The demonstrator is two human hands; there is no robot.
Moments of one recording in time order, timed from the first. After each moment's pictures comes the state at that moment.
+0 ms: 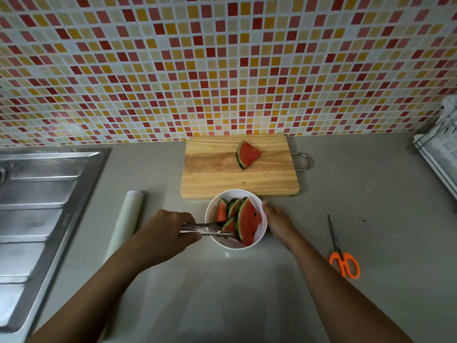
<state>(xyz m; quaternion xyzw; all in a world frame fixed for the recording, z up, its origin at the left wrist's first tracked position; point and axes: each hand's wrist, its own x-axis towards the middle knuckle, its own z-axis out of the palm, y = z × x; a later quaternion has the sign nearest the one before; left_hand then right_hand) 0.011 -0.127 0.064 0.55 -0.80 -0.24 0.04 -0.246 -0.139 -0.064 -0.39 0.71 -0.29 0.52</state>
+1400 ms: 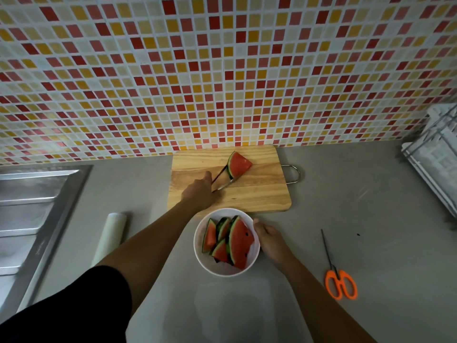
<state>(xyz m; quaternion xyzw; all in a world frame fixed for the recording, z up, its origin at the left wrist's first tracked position) -0.081 -0.285 -0.034 0.61 -0.75 -0.24 0.01 -0.246 -0.139 -0.072 -0.37 0.70 -0.33 0.51</state>
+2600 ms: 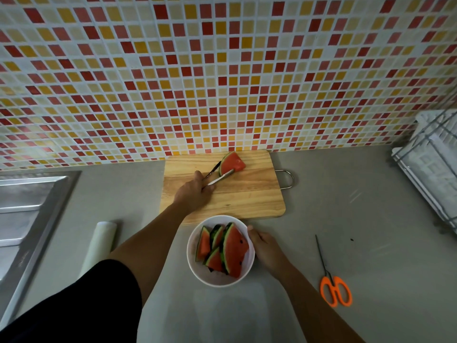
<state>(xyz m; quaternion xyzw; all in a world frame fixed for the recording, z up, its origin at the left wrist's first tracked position) -0.075 -0.309 -0.057 0.59 -0.76 -0.26 0.09 -0.250 -0.138 -0.069 -0.40 0.69 -0.31 0.52</state>
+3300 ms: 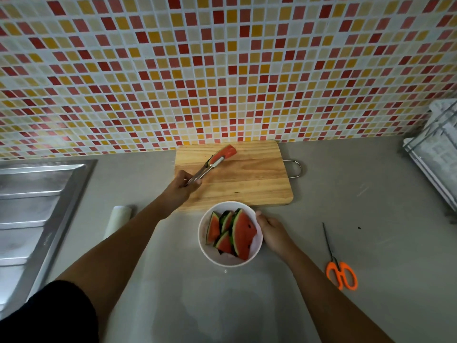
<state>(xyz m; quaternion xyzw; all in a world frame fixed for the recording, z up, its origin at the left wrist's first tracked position) -0.015 -0.268 -0.020 0.57 -0.61 -0.52 0.19 -0.249 -0.141 -0.068 -0.39 0.70 -0.30 0.52</state>
